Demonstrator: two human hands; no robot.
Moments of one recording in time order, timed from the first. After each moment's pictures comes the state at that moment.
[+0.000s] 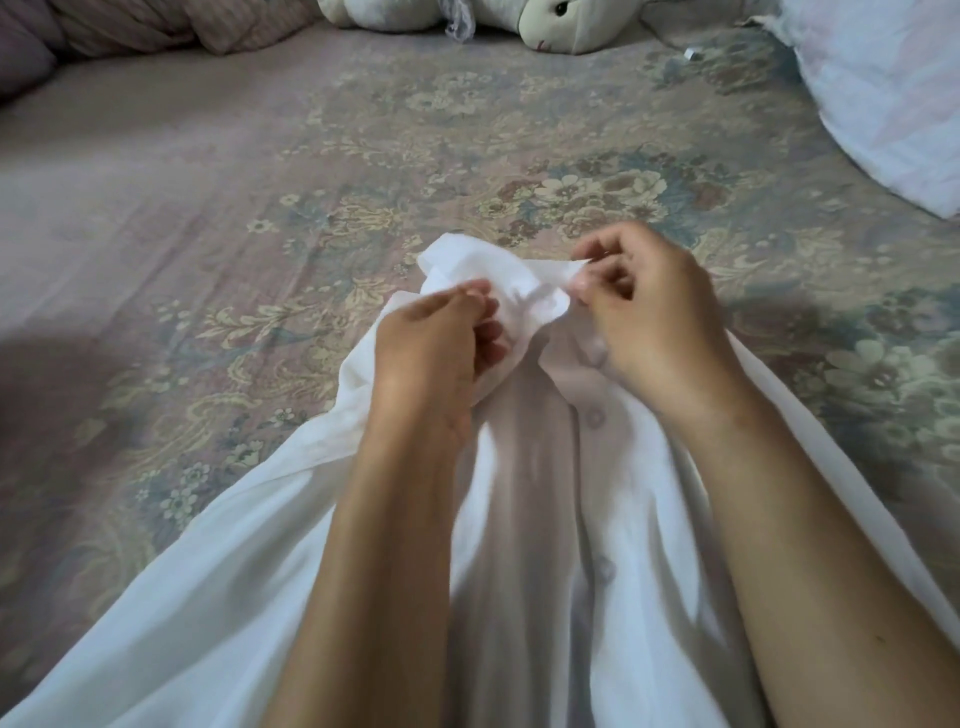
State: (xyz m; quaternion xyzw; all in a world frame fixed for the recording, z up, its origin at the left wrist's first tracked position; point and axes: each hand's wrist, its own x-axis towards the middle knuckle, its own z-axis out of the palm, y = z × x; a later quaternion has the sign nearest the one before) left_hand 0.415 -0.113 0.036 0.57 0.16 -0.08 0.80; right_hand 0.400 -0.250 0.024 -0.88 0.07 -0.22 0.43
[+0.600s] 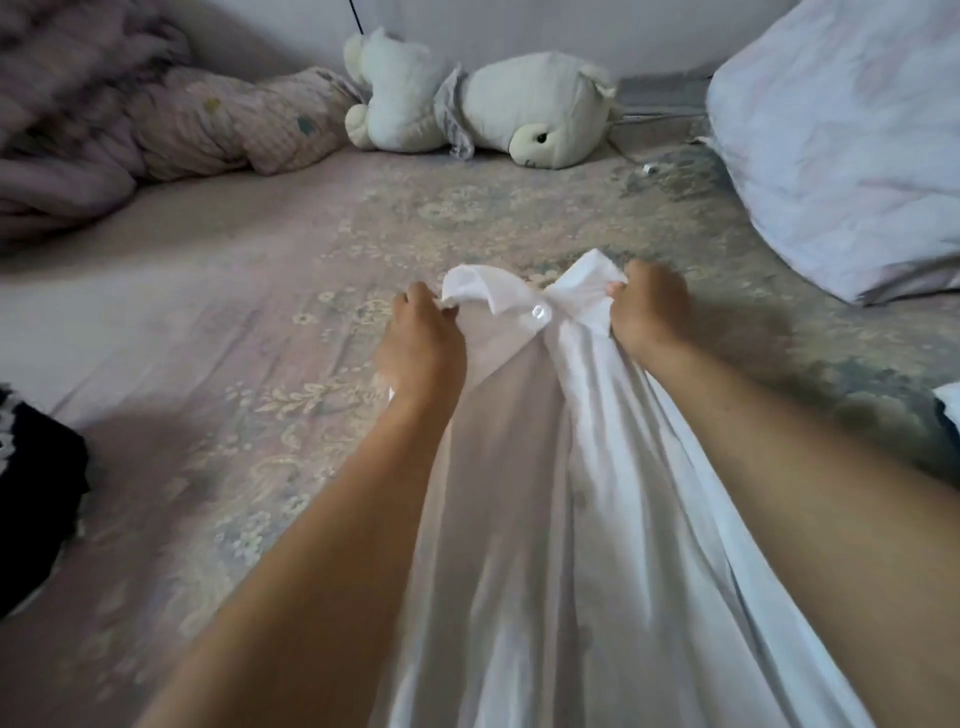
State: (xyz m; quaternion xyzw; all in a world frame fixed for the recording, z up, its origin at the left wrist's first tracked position) left_hand 0.476 -0.114 0.047 0.94 0.06 0.14 0.31; right_hand 0.476 -0.312 0.046 -0.94 0.22 -0.19 0.20
